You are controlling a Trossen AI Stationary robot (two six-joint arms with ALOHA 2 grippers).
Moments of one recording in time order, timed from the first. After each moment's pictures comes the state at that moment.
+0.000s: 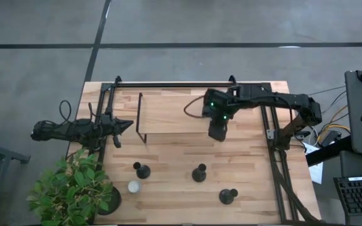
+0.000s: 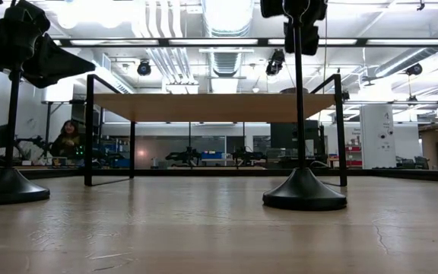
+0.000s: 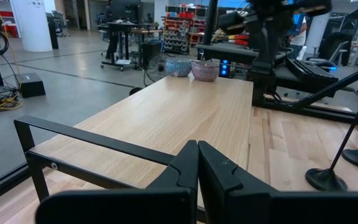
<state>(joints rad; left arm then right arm) -0.15 0.03 0.18 -0.25 -0.50 -0.11 -0.12 1.58 1.58 -1.17 -0.25 0.22</state>
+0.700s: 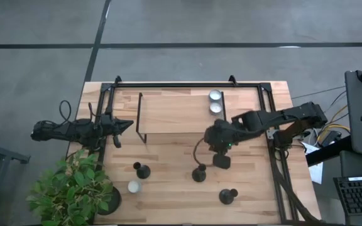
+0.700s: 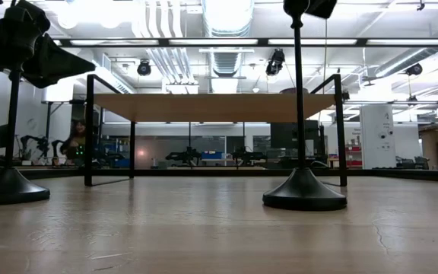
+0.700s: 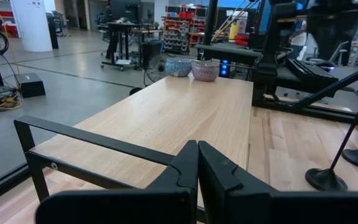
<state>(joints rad) -0.15 0.03 0.18 -0.25 -0.50 -0.11 0.24 1.56 1.58 -1.10 0.01 0.42</state>
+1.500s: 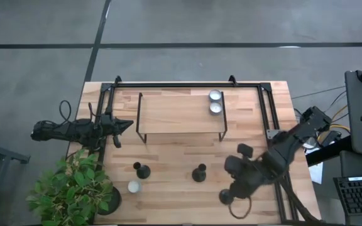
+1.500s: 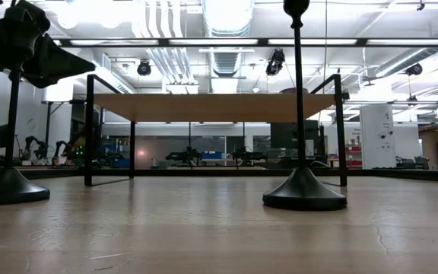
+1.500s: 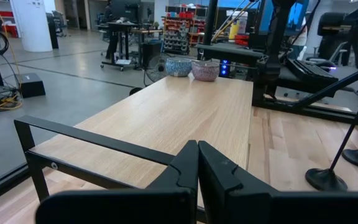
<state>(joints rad) -0.15 0.03 0.18 -0.25 -0.50 -0.11 0.71 1.56 1.53 -1.25 0.37 0.99</state>
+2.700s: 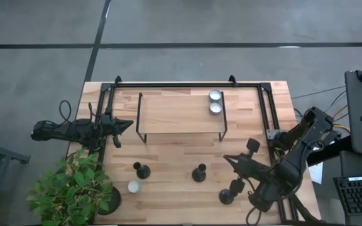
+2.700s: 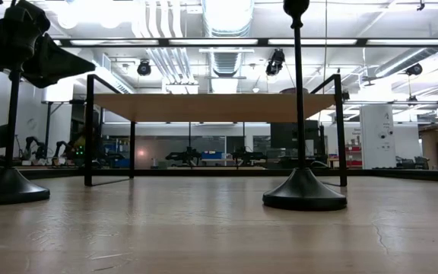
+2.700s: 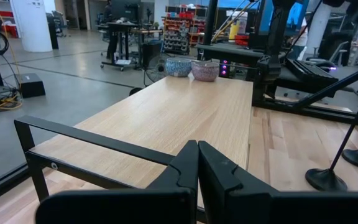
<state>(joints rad) -0.15 0.03 0.18 -0.25 -0.50 -0.11 0.84 1.55 1.52 -1.24 1.08 0.95</state>
